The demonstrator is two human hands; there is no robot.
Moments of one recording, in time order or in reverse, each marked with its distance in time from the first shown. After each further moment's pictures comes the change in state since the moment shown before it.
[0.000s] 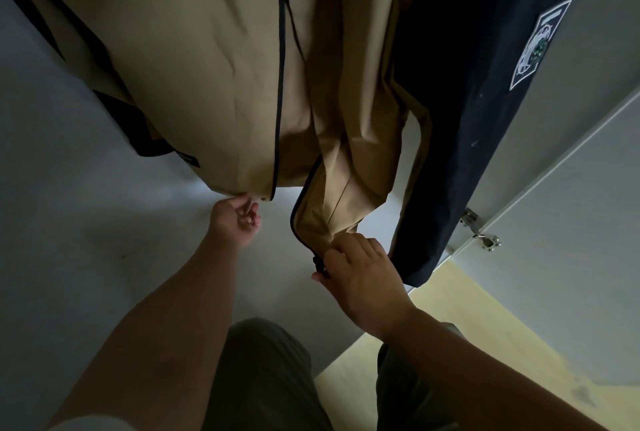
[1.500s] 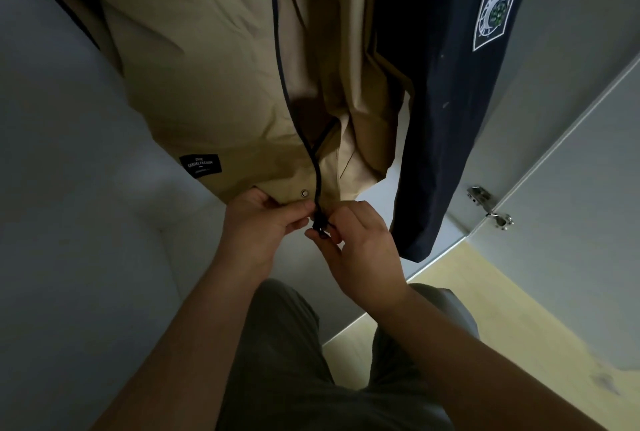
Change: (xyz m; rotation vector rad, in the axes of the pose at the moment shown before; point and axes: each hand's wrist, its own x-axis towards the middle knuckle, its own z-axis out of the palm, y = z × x) left_hand -0.225 -0.043 0.043 0.565 -0.156 0.493; right_hand 0.000 -0.031 -0.046 0.379 0.252 0.193
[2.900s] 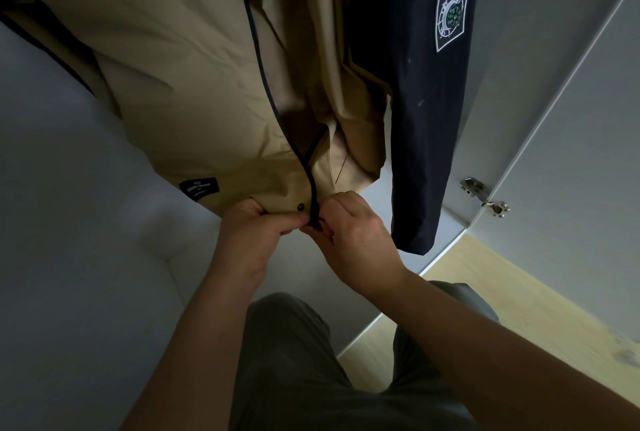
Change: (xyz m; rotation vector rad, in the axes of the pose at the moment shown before) left_hand 0.004 0.015 -0.005 0.282 -0.030 0.021; right_hand 0.024 -0.014 -0.012 -0.001 0.059 -0.032
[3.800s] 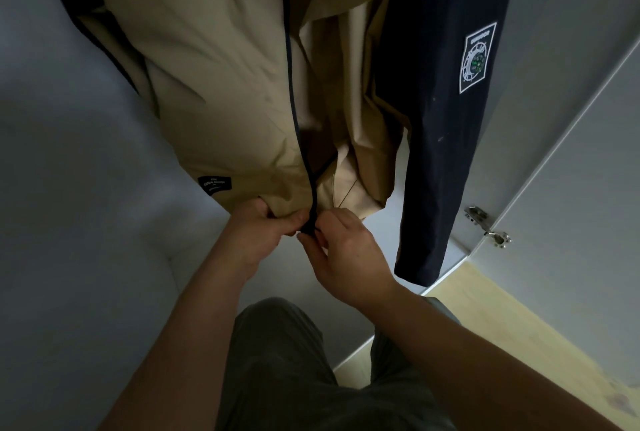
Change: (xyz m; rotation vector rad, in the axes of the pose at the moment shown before) left_hand 0.010 0.005 -0.026 0.186 -0.099 0.045; right_hand 0.005 -0.016 0.011 0.043 -0.070 0.027
